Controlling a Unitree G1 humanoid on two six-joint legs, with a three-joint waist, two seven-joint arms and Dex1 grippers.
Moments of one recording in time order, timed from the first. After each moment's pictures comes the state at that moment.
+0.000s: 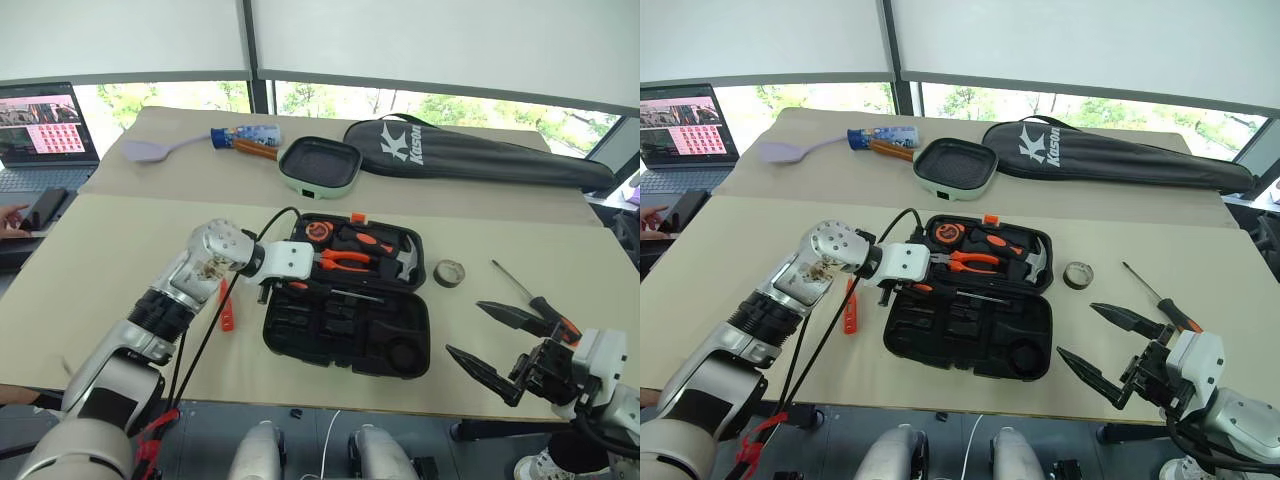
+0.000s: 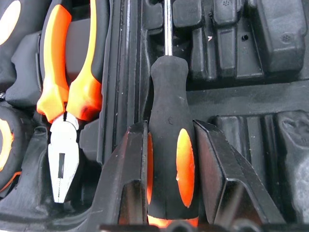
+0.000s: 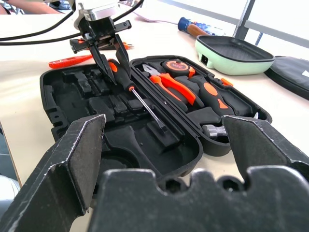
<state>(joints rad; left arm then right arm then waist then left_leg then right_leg) -0.81 0.58 -0.47 0.27 0.12 0.10 -1.28 0.42 -0.59 -0.41 -0.46 0.58 -0.04 0.98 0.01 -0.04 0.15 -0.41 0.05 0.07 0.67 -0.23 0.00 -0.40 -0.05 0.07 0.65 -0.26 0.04</state>
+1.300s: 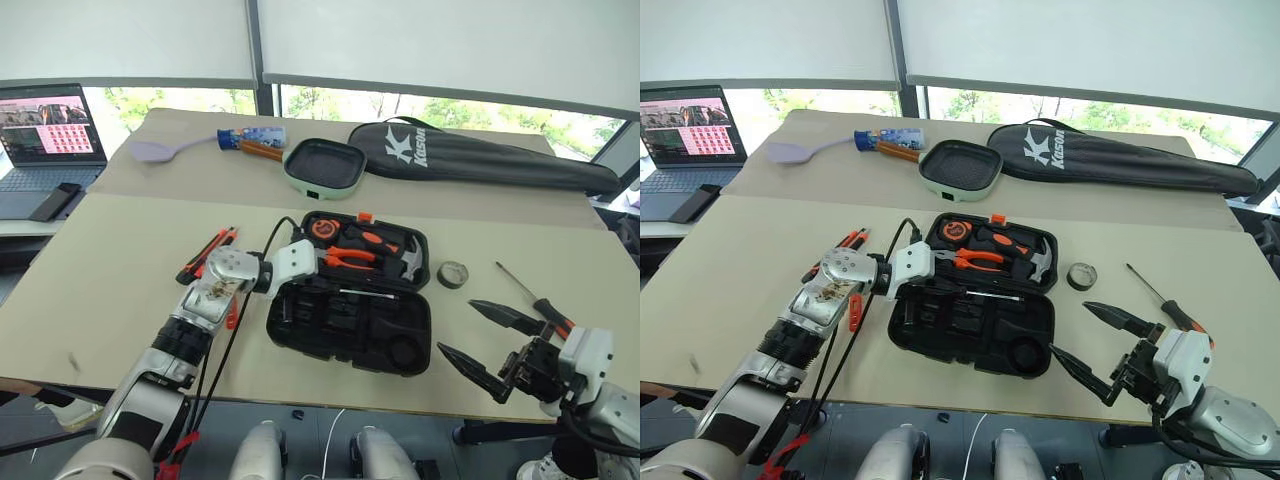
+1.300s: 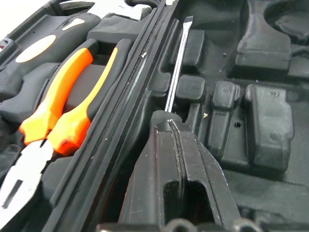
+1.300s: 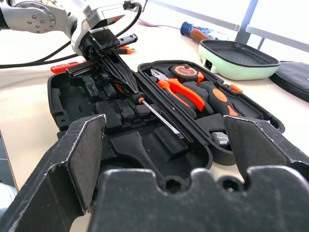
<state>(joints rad) -0.67 0.41 -0.33 0.33 -0.03 0.11 -1.18 0.40 -0.58 -0.35 -0.47 0.56 -0.04 0.93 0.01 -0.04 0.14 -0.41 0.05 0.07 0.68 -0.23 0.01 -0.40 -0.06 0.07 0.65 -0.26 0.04</state>
